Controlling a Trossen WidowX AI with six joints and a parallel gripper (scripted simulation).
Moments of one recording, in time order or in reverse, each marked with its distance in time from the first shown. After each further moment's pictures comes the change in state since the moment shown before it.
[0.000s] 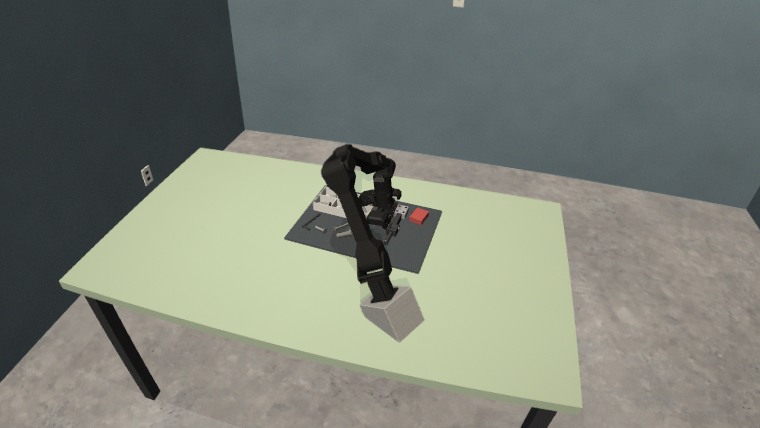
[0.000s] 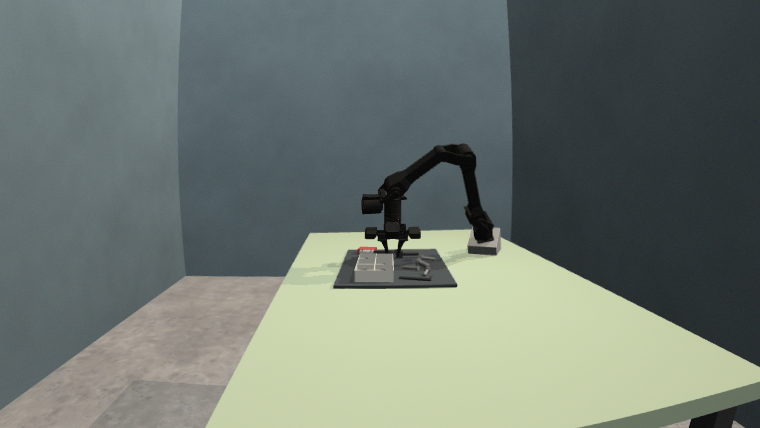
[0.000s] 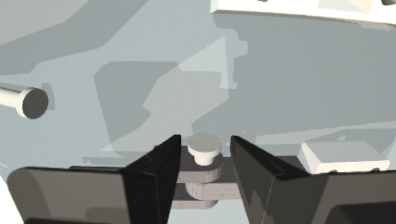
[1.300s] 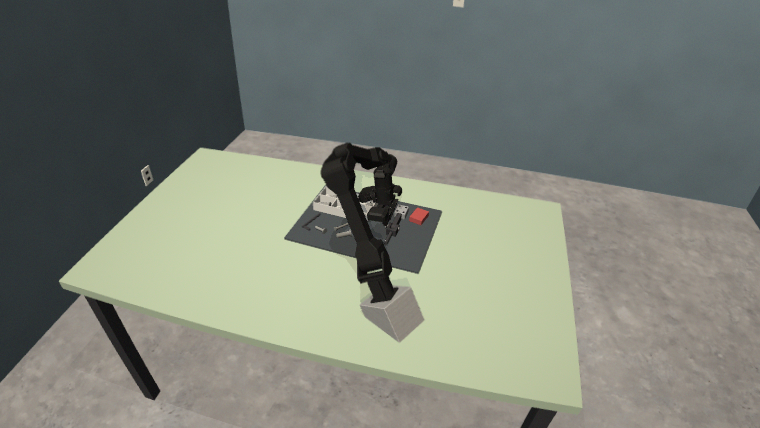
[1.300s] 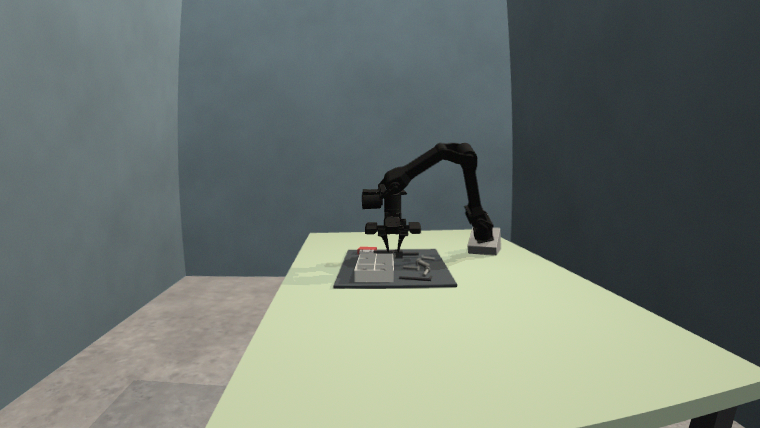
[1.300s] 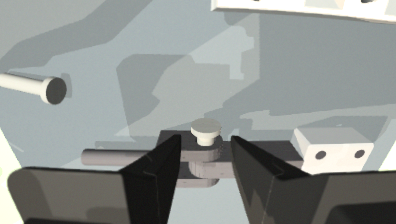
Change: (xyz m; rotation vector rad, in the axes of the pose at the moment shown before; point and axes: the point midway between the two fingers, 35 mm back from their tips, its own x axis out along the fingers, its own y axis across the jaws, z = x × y) arm -0.016 0.001 -0.004 0.002 0.002 0.007
